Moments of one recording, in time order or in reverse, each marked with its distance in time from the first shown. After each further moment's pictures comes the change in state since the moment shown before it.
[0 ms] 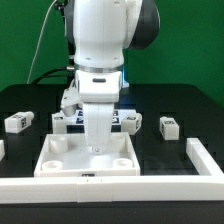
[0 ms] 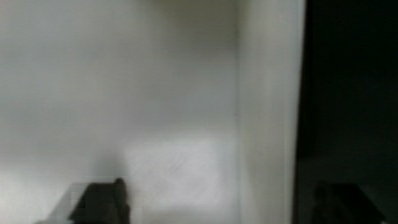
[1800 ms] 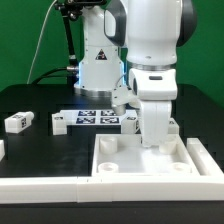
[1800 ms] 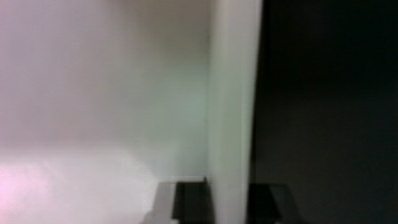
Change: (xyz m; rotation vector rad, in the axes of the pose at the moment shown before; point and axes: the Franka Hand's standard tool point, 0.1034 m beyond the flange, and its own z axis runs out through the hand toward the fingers) arm 0.103 0.008 -0.008 -0.014 0.022 0.033
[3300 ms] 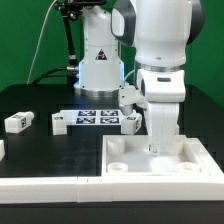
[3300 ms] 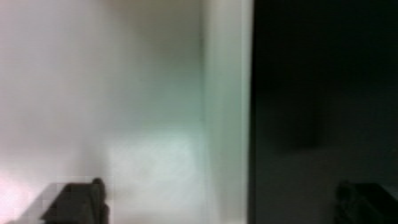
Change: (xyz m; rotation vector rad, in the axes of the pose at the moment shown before) arm 0.006 0.000 0.000 0.029 -0.009 0.008
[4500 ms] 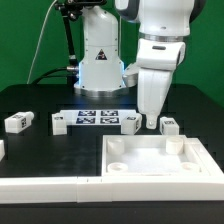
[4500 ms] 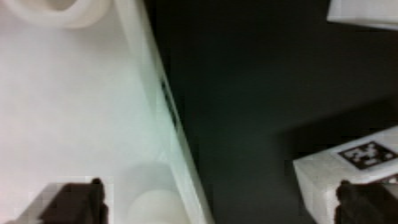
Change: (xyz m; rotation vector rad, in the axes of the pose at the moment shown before) arm 0.004 -0.019 -0.042 -0.040 -0.010 0.359
